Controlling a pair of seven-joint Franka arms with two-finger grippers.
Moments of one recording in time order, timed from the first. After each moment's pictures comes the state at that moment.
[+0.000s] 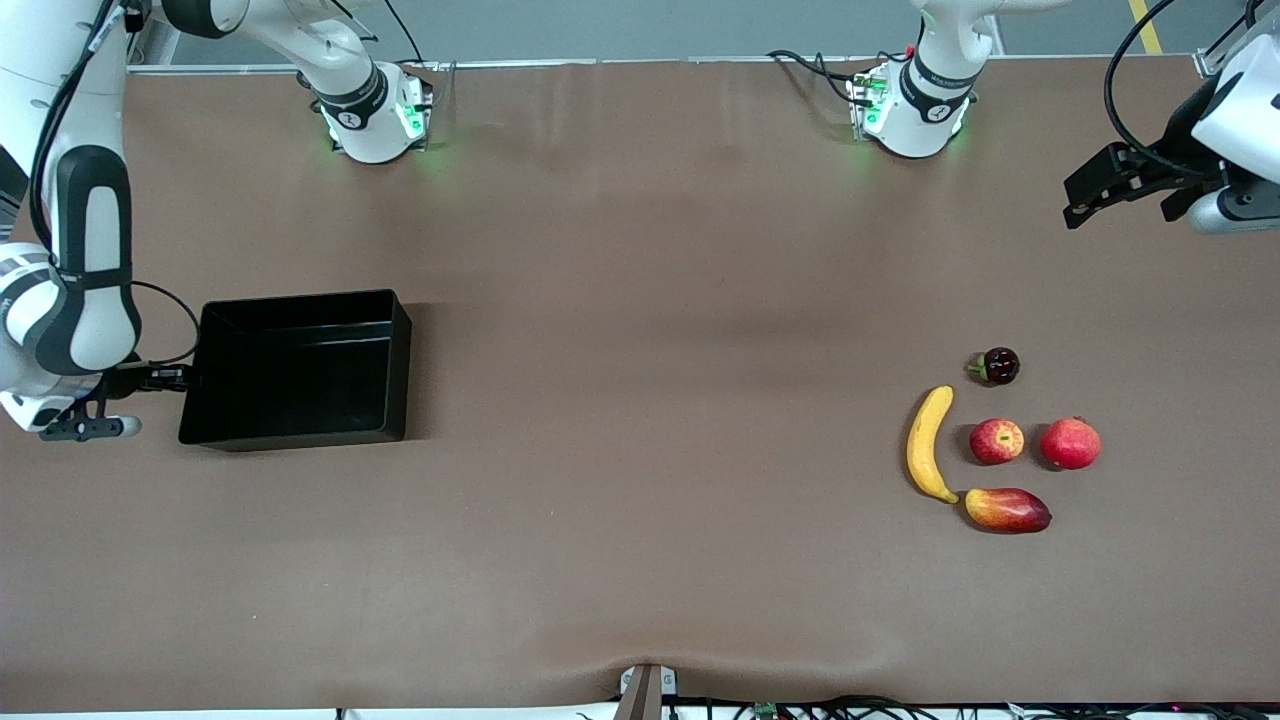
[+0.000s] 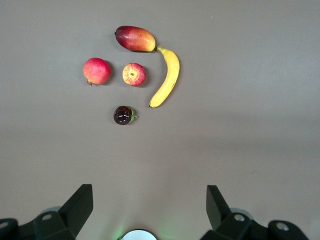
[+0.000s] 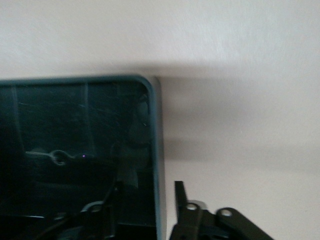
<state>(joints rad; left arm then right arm) 0.01 -0.01 -0.16 -1.45 0.02 1.40 -0.20 0.24 0.56 -0.67 -1.78 0.43 1.97 -0.66</state>
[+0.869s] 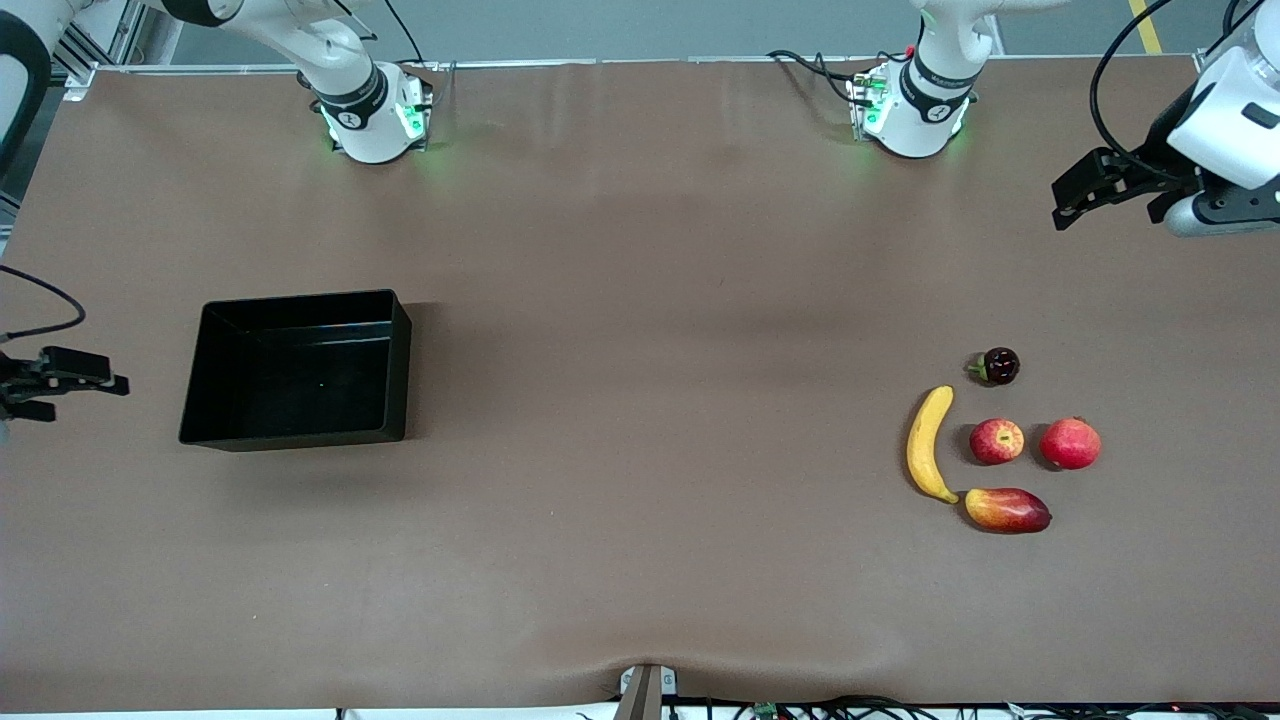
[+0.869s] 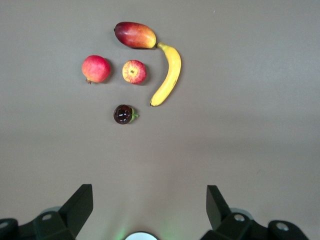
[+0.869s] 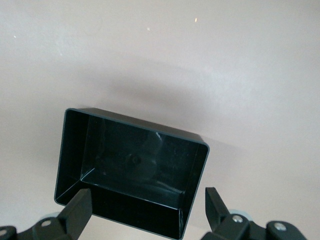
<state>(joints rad) 0.01 -0.08 -0.16 -1.59 0.02 1.49 -0.18 0.25 0.52 -0.67 -1.16 0.41 1.48 -0.66</state>
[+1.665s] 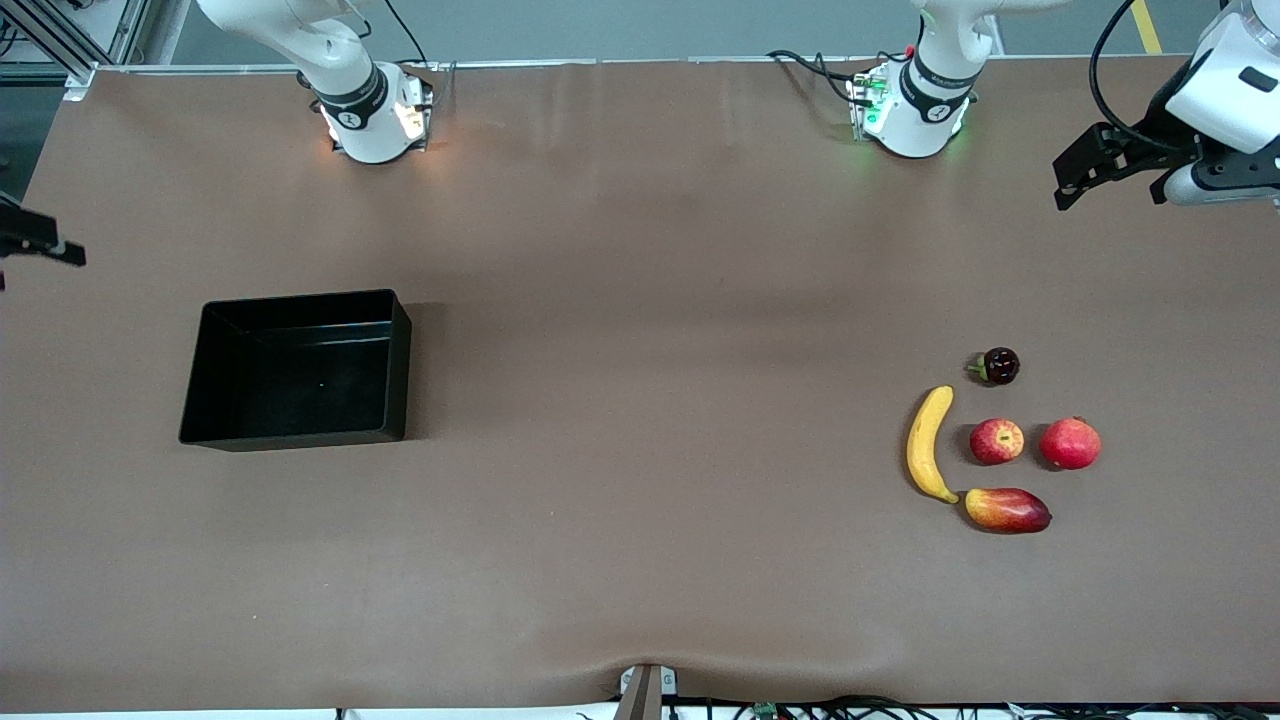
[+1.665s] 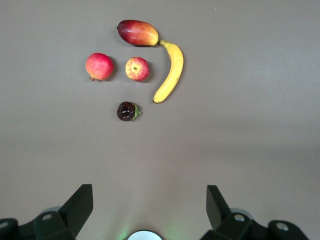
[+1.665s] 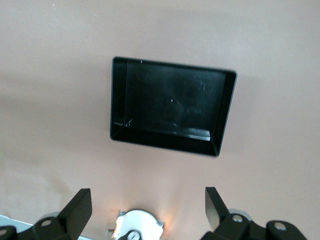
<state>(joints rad) 0.01 -0.14 -0.15 -1.63 0.02 1.49 -0.17 0.27 0.28 -0.55 -1.13 0.22 1.14 -0.37</state>
